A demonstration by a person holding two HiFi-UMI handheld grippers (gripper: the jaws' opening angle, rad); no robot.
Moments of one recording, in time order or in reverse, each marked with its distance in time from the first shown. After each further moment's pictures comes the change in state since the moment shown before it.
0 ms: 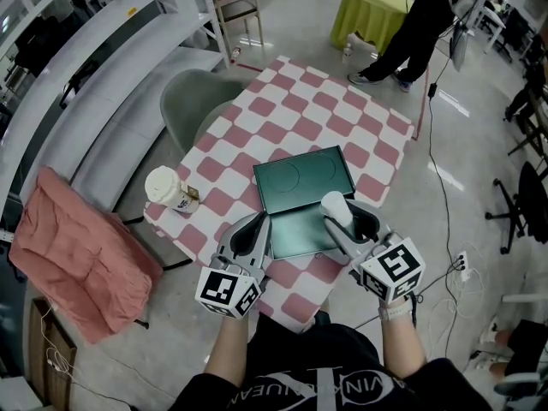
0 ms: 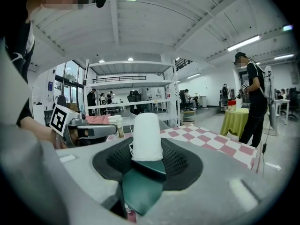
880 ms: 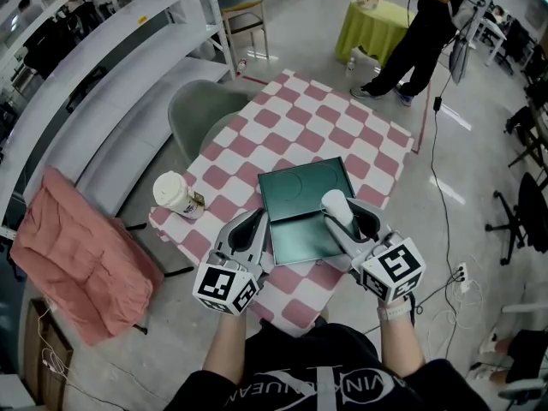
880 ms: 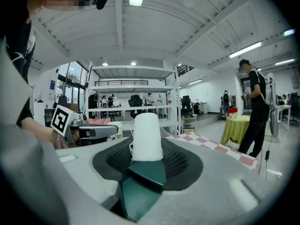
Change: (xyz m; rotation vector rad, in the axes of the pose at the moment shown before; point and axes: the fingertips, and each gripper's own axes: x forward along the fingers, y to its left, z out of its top) left arm 0.001 0.007 0.026 0.035 -0.058 0.009; right arm 0.000 0.002 0.030 -0.041 -0.064 0.000
